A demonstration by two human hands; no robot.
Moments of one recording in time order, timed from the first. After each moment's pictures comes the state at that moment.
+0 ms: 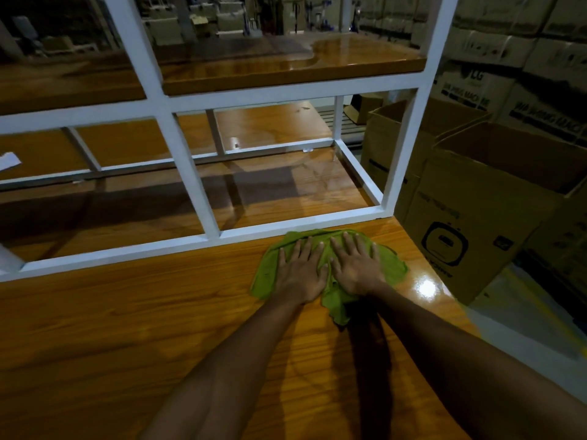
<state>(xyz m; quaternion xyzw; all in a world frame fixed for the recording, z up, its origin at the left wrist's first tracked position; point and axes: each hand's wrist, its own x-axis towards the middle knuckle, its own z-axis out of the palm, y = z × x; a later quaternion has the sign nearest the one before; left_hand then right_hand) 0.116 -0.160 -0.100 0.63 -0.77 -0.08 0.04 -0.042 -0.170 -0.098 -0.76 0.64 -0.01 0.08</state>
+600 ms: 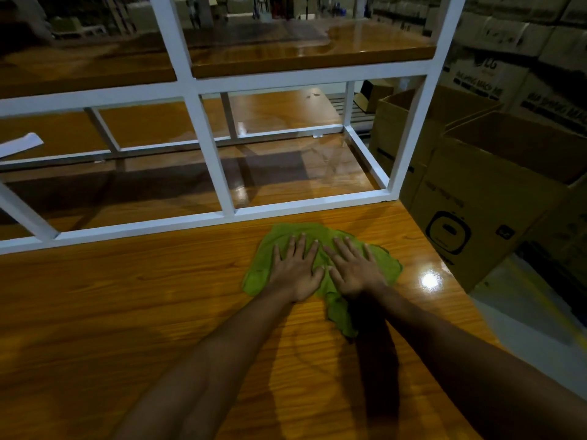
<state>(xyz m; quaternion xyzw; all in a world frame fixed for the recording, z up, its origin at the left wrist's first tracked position) 0.149 -0.099 -0.097 0.63 -0.78 -0.08 0.00 -0.029 -0.103 -0.101 -0.82 0.57 0.01 0.07</state>
